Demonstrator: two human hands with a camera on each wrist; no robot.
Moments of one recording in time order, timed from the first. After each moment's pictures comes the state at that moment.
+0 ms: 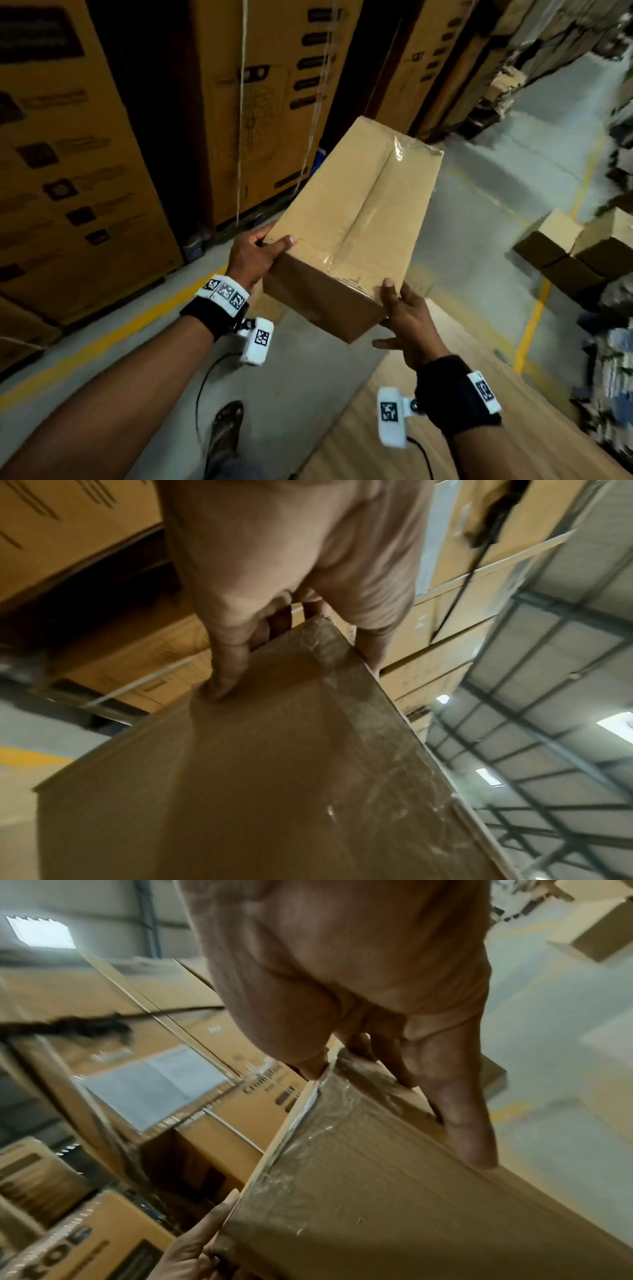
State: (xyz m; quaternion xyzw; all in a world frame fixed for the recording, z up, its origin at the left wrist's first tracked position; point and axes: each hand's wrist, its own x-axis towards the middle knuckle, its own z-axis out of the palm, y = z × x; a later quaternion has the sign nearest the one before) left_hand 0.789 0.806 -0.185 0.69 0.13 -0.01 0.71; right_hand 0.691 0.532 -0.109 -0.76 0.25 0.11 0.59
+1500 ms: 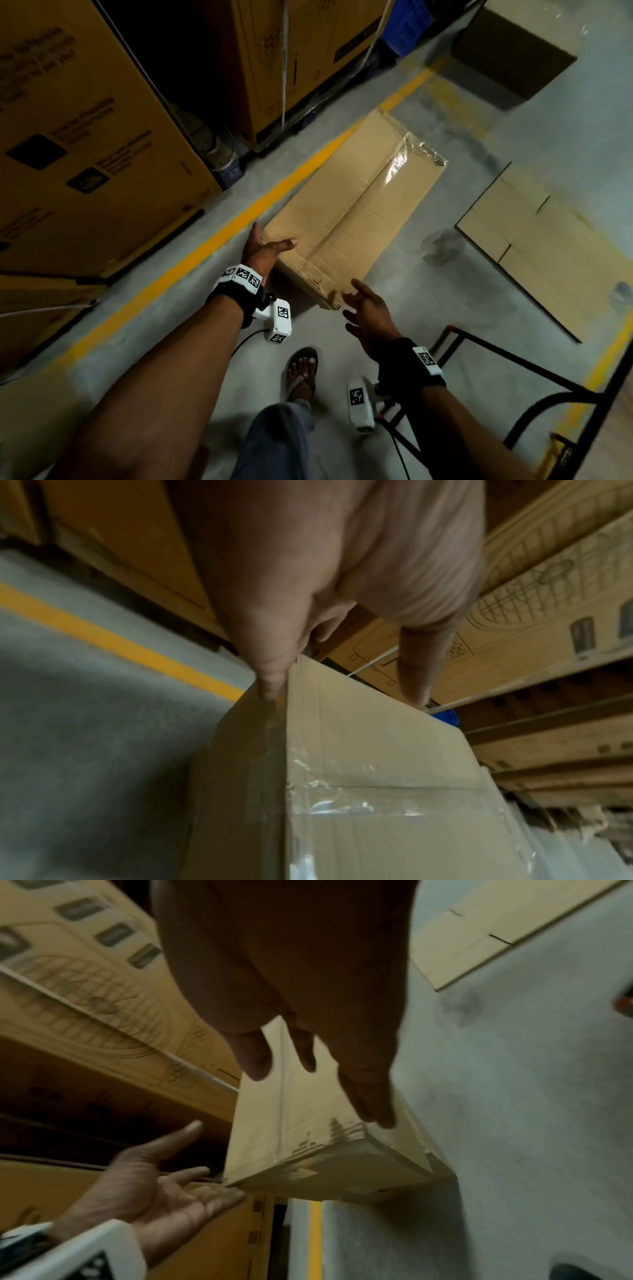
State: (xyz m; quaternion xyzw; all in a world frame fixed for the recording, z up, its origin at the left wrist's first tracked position) left_hand 0.918 0.974 -0.570 0.60 0.38 -0.17 0.68; right_hand 0.826 0.750 -0.495 -0.58 0.41 0.32 0.62
